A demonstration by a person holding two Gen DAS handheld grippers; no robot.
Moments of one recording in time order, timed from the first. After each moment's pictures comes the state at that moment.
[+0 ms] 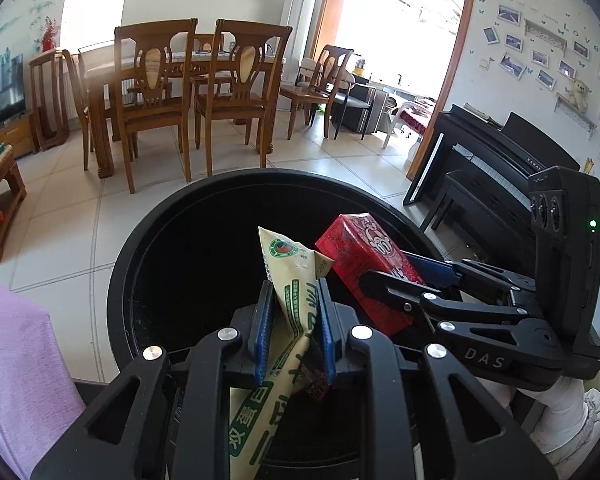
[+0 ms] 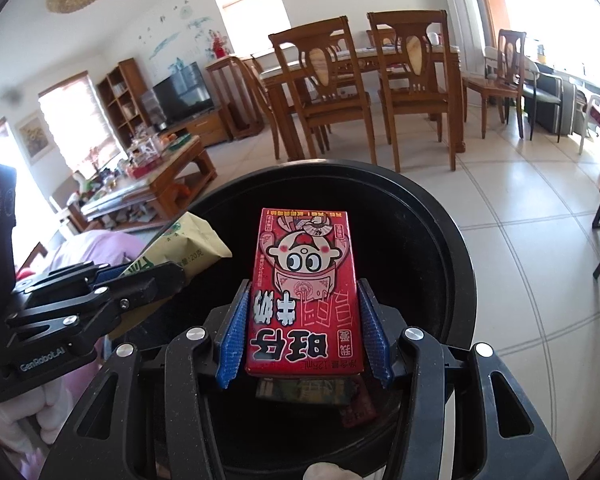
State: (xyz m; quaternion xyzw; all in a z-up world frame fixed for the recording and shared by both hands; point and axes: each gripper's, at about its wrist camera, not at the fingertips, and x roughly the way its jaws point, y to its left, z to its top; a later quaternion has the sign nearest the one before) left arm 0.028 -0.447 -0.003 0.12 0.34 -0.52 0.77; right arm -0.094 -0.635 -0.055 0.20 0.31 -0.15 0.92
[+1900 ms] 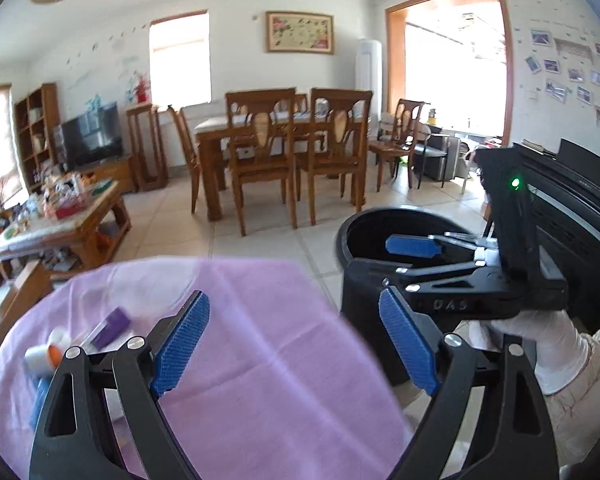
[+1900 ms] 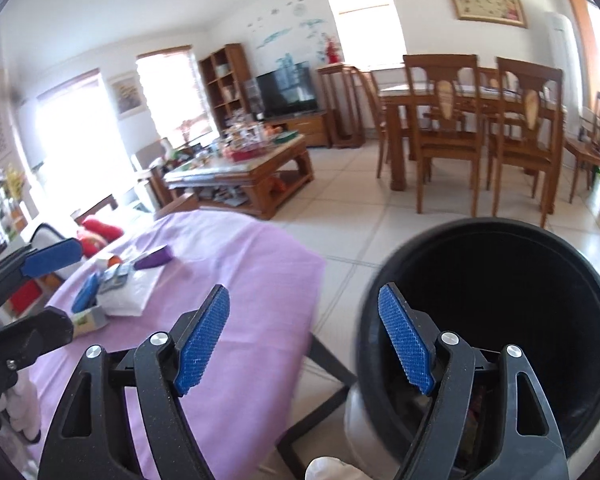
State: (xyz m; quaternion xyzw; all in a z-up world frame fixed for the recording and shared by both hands) left arm 0.006 -0.216 0.069 0.12 0.25 -0.39 0.88; right arm -0.017 -0.443 0.012 0.10 0.29 0.03 0.95
